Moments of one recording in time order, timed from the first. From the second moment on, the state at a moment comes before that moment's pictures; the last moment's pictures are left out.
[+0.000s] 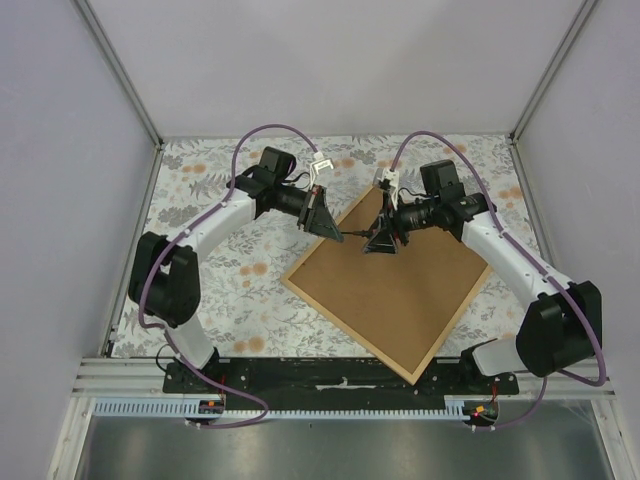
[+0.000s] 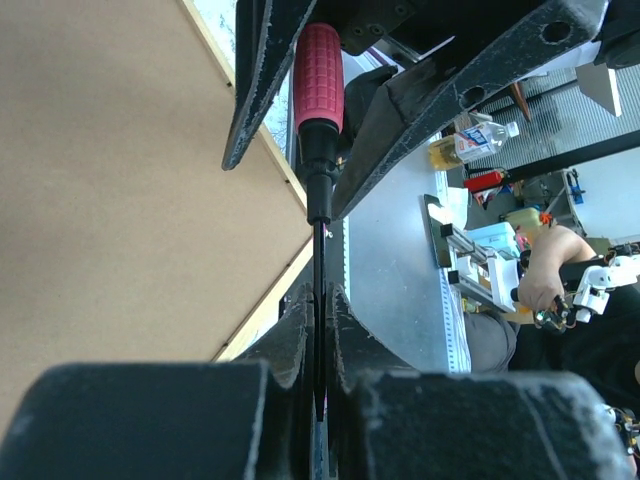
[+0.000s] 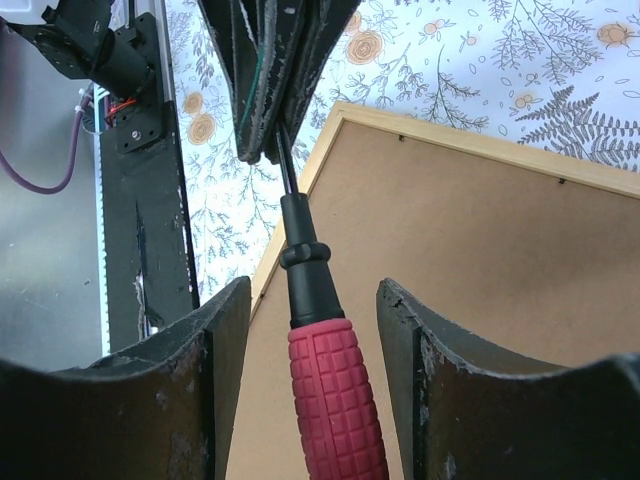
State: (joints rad) left arm -0.46 1.75 1.38 -0.49 1.29 -0.06; right arm 0.33 1.41 1.15 -0.58 -1.00 -0.39
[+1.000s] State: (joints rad) left arm -0.44 1.71 1.34 -0.42 1.32 -0.12; right arm 0.31 1.42 1.14 -0.51 -1.16 -0.23
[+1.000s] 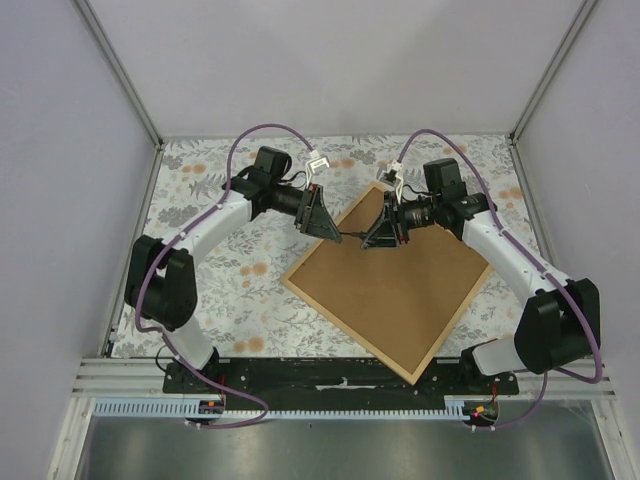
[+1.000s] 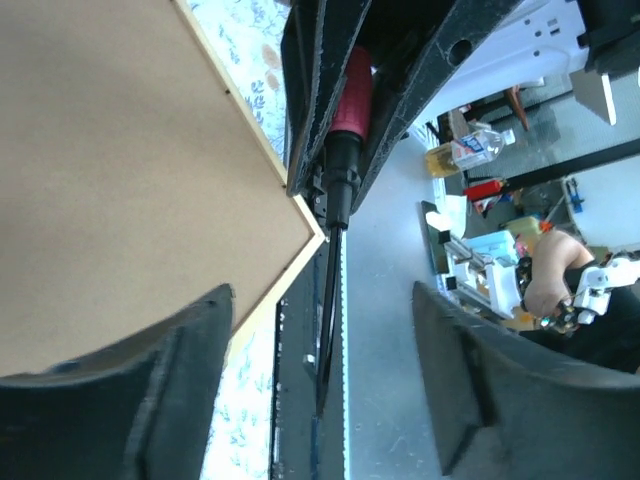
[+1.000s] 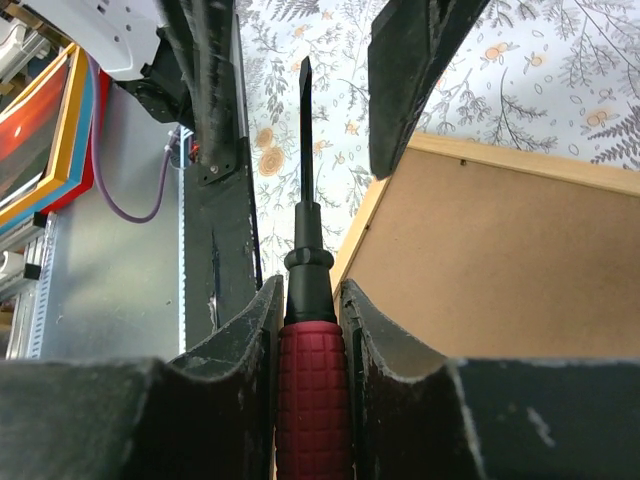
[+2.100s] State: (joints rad) left arm -0.33 1.84 1.17 -0.43 0.50 0.12; right arm 0.43 1.73 0.97 -0.27 -0.83 0.16
